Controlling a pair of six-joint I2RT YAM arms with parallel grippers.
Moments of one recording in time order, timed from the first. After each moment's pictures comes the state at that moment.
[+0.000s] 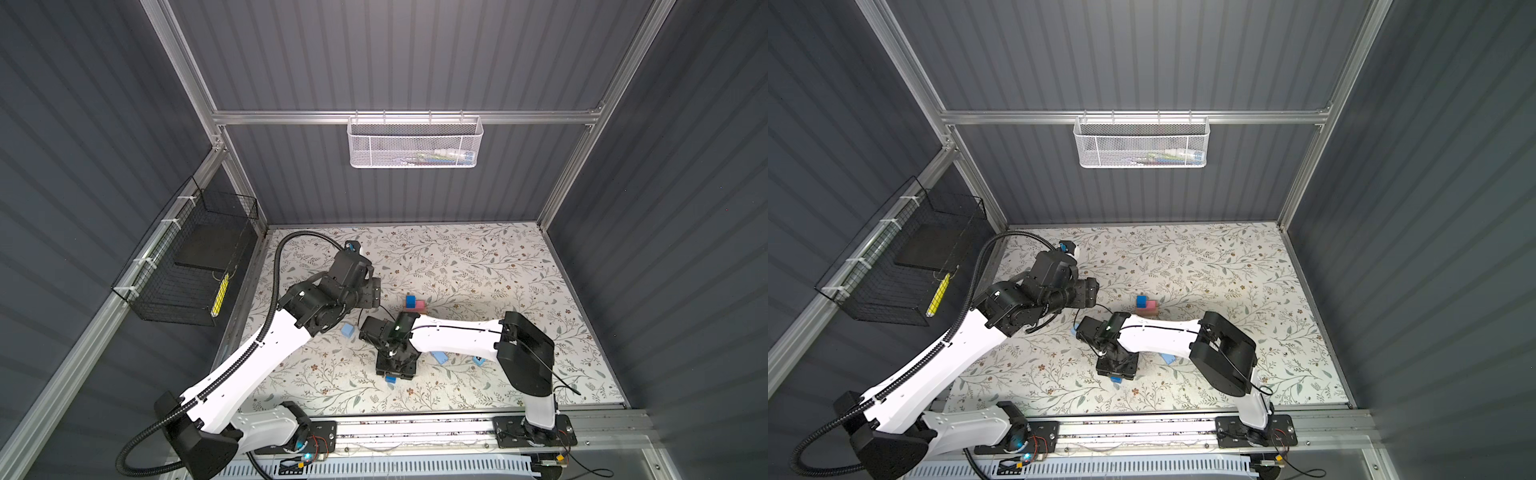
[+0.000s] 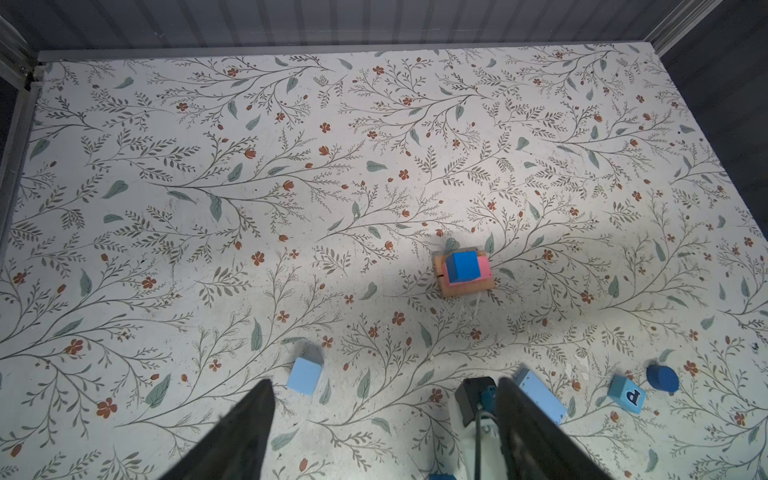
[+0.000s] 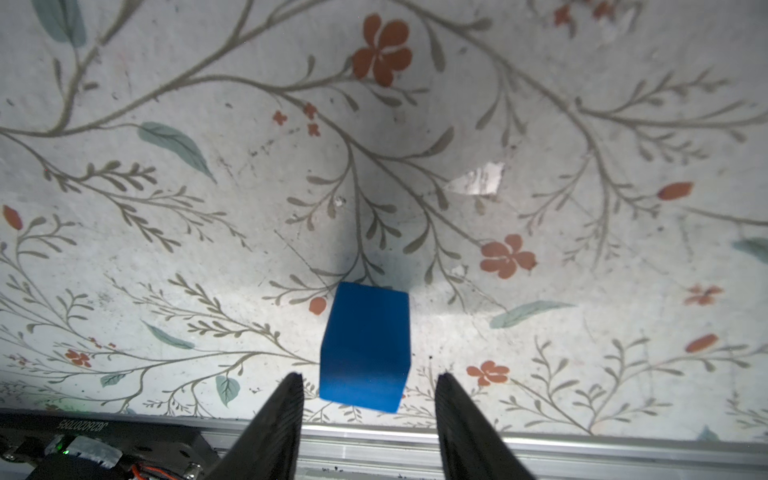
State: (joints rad) left arm -0.74 1.22 1.31 -0.89 -0.28 -0.44; right arm 1.16 1.98 1.45 -0.93 -0.12 1.27
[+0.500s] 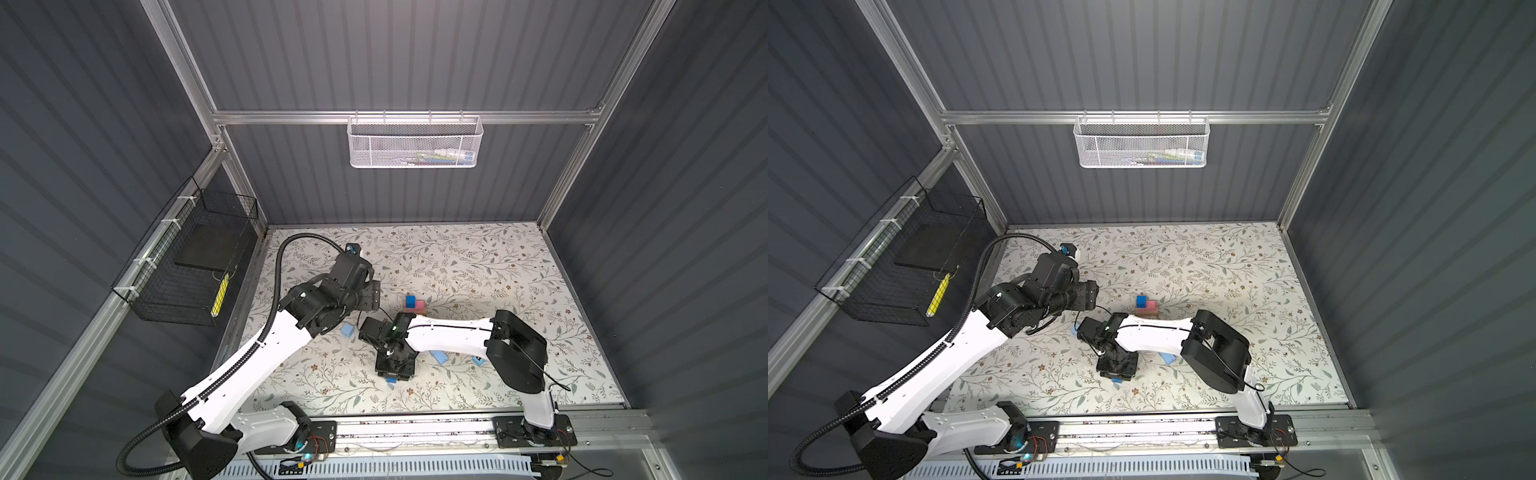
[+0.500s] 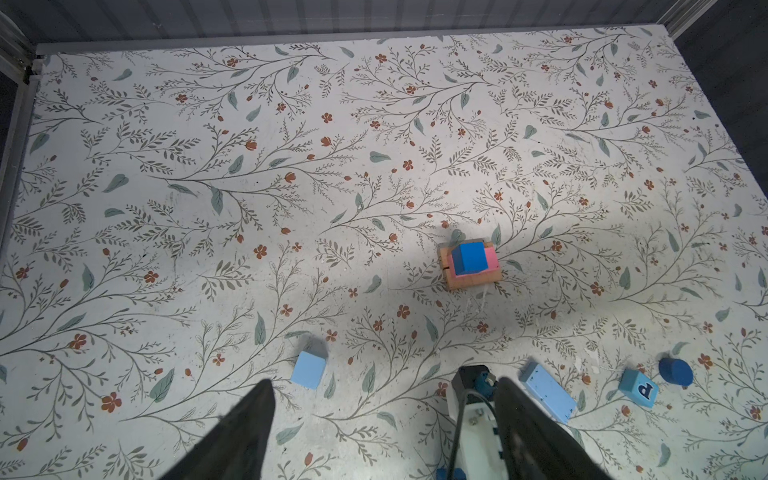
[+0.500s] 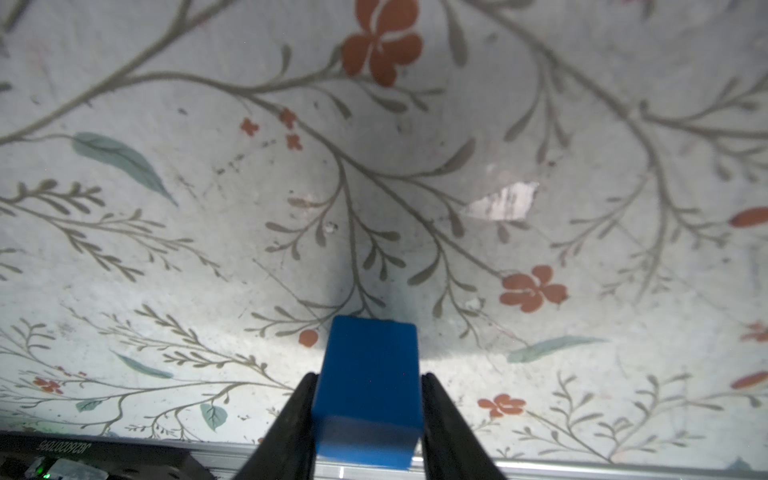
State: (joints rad) left arm -0.74 1.21 1.29 -0.90 -0.28 -0.44; right arm 1.15 2.02 1.45 -0.91 -0.15 1.26
